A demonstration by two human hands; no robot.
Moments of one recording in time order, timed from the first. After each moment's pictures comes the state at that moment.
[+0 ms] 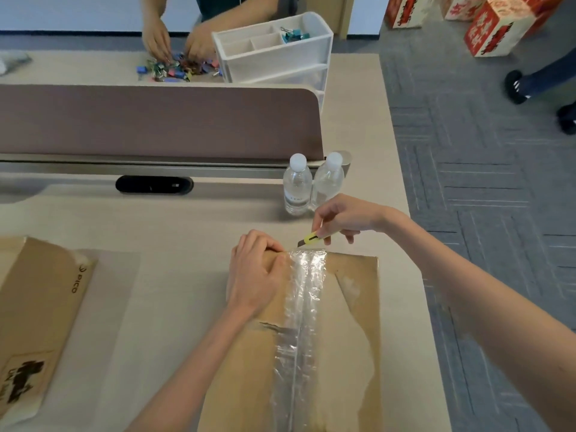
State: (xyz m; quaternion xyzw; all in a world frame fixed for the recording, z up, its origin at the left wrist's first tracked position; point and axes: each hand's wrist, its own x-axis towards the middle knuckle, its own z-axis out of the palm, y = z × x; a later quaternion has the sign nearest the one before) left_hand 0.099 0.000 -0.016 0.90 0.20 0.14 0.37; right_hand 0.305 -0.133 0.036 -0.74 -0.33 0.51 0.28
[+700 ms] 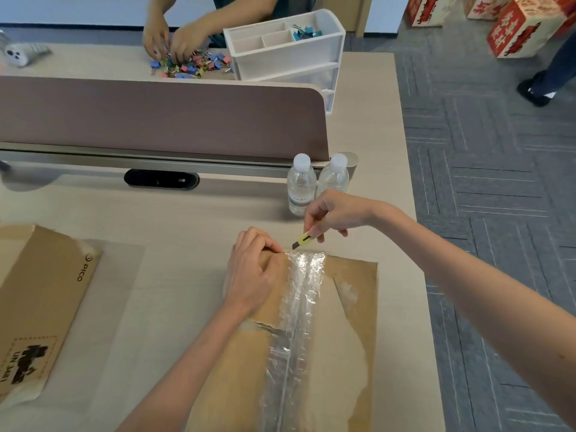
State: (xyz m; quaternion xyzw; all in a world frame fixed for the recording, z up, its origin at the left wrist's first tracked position) left_hand 0.102 -0.002 -0.011 0.88 0.22 0.15 0.39; right_hand 0.312 -0.111 0.033 -0.73 -0.42 0.48 0.24
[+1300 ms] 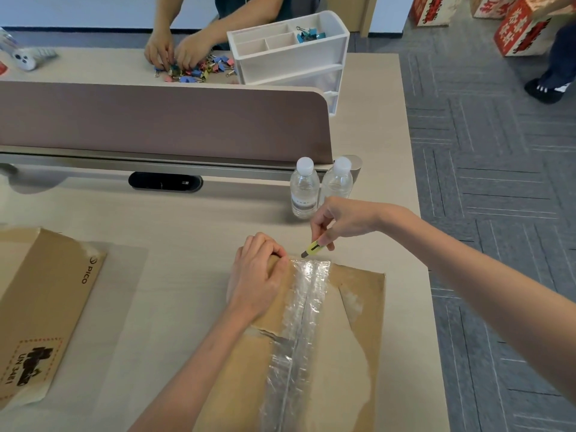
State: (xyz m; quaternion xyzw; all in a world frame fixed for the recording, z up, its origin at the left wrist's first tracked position) left_hand 0.103 -0.002 -0.018 0.92 0.19 0.12 0.33; right_hand 0.319 -0.114 0.028 -0.69 -0.46 0.51 0.21
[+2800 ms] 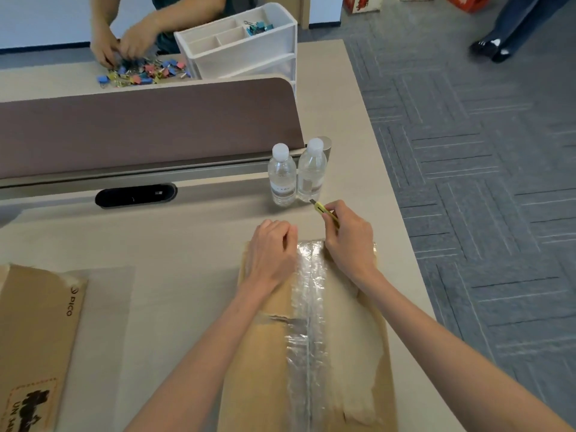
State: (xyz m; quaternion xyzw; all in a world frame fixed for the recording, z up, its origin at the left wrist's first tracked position) left_hand 0.130 -0.014 -0.012 0.93 0.12 0.11 0.34; right_hand 0.203 -0.157 -0.023 -0.91 -0.20 -0.09 0.36
